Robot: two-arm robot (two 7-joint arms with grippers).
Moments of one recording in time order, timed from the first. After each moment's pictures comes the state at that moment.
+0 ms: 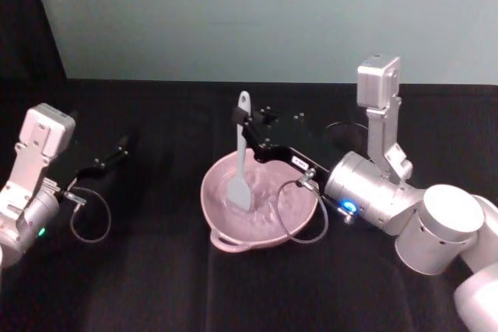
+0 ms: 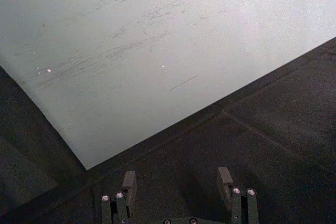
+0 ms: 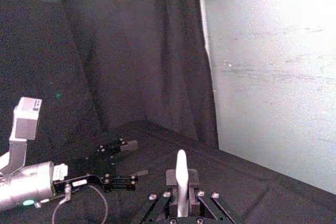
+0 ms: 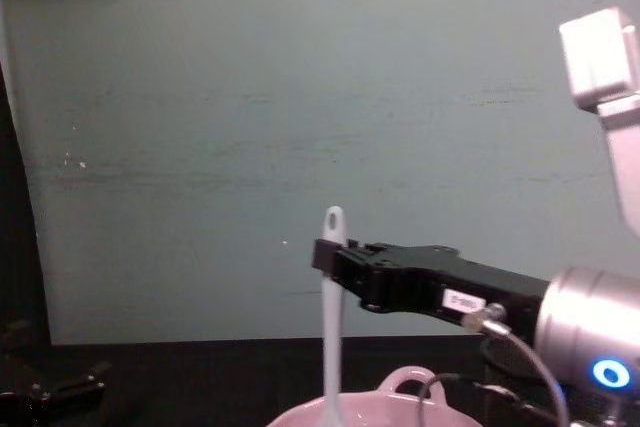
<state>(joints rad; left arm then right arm) -0.20 0.60 0.45 -1.41 -0.25 -0.12 0.03 0.31 0.30 -0.47 -1.46 0.49 -0.01 0.46</state>
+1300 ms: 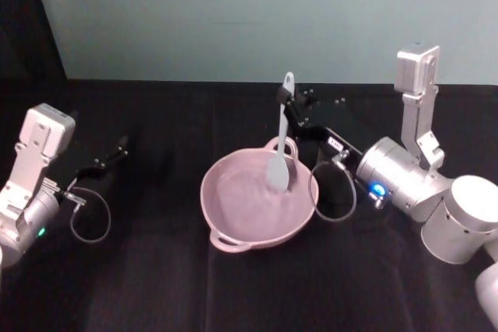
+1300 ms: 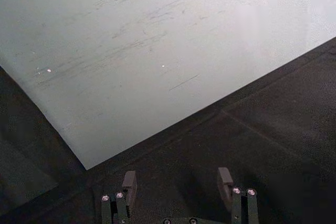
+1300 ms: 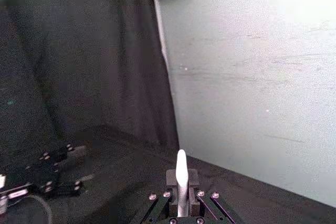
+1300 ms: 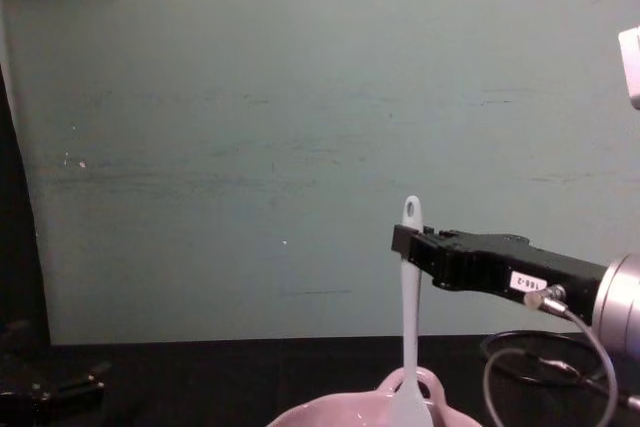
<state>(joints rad) -0.20 0.60 0.45 -1.41 -0.25 -0.12 0.03 0.33 0.31 -0.39 -1.41 0.48 -0.03 0.42</state>
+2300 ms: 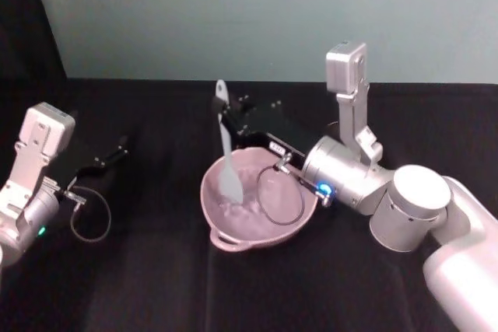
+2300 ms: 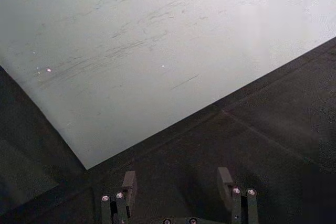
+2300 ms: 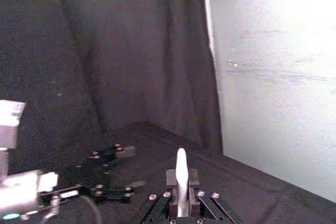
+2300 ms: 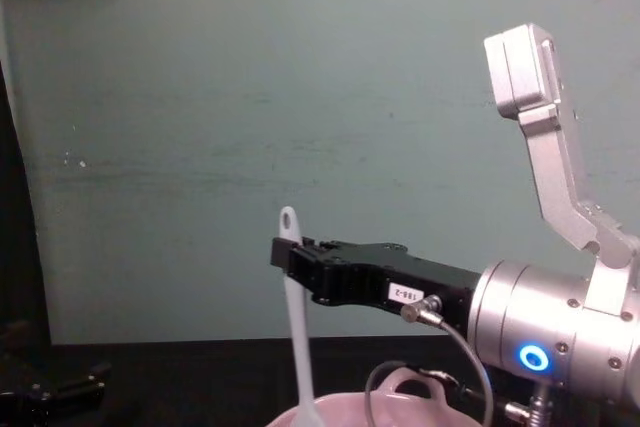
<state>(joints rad) -0.20 0.60 0.45 -1.41 -0.25 -0.12 0.03 0.41 0.22 -0.51 -1.31 0.46 -0.03 0.49</state>
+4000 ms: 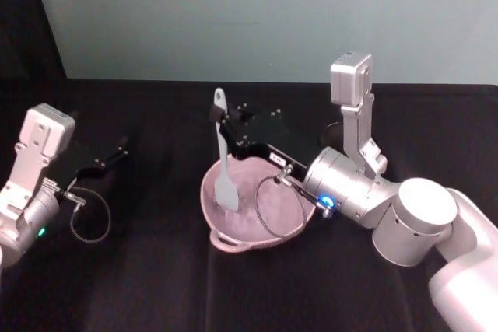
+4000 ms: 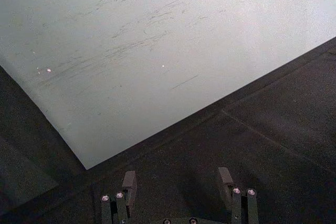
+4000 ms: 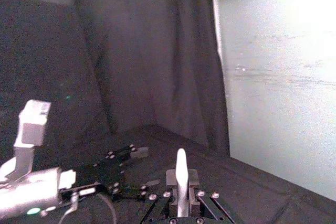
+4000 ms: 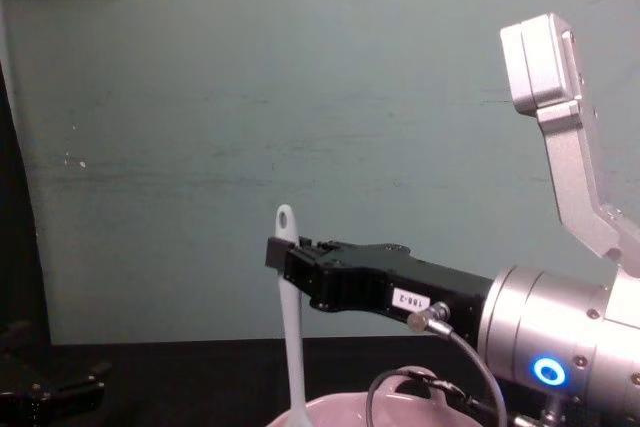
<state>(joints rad) -0.20 0.60 0.45 -1.41 -0.25 -0.12 0.03 0.36 0.24 -0.51 -1.39 0.46 -0.04 0.49</state>
